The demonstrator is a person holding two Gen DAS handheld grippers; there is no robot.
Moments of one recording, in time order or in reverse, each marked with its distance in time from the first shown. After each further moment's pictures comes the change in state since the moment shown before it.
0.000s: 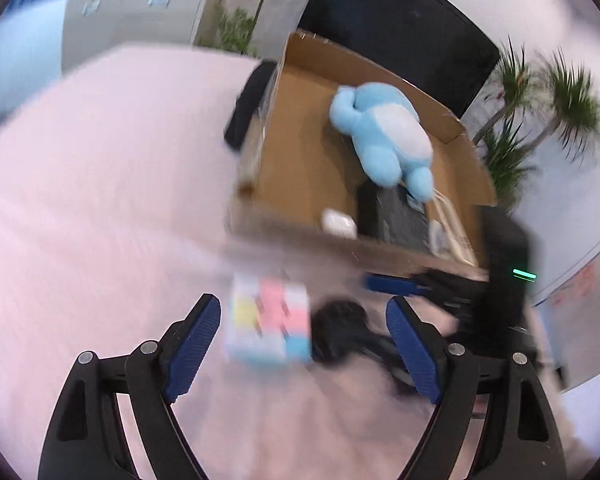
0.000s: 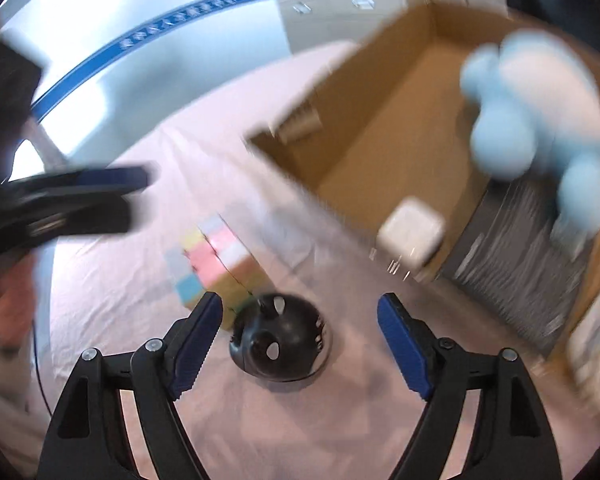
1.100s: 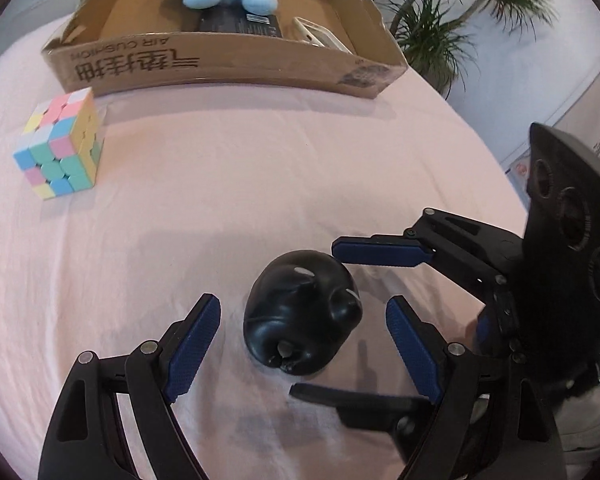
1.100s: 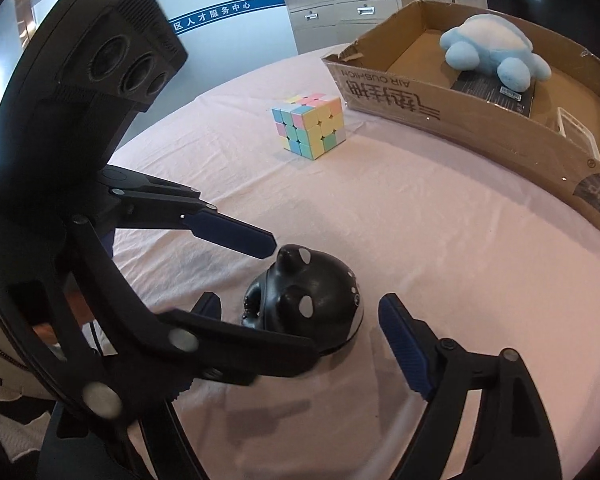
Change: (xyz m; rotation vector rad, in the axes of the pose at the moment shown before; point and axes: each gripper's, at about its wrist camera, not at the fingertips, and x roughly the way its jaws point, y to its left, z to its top) left arm 0.037 -0.112 -0.143 0.322 0.302 -0.112; right arm -0.081 0.072 -0.154 -0.027 -0.076 -0.021
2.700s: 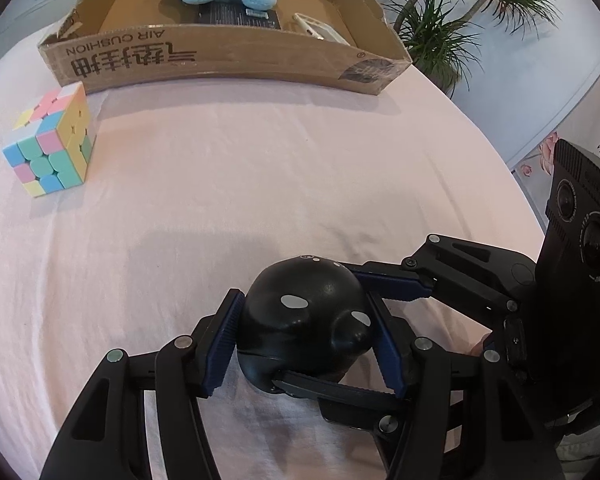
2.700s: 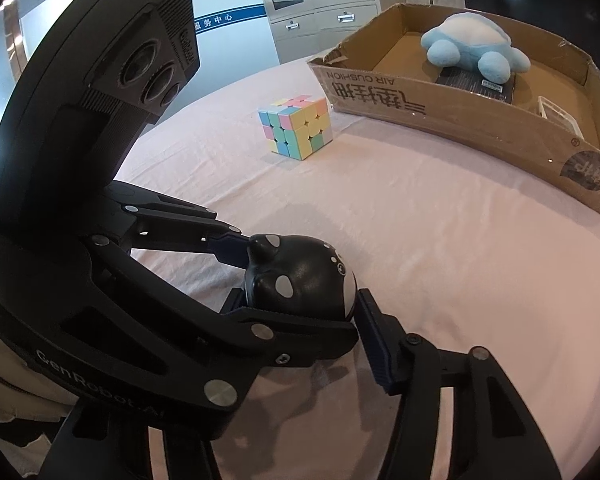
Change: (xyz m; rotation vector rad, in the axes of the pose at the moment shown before) left arm 0.013 -0.007 -0.003 -0.007 -0.018 0.027; right arm 0.002 0.005 -0.011 0.047 -0.048 -0.048
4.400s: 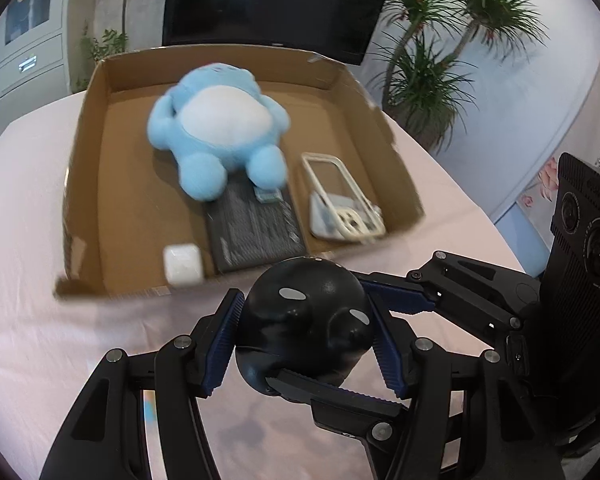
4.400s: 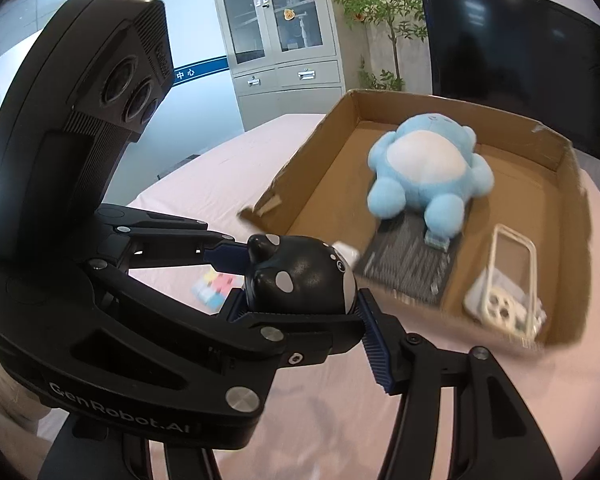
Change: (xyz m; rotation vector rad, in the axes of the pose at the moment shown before) left arm -0.056 0.020 0.190 0.079 -0.143 0.029; right arm -0.026 -0.064 0.162 0.041 -0.143 -0.110
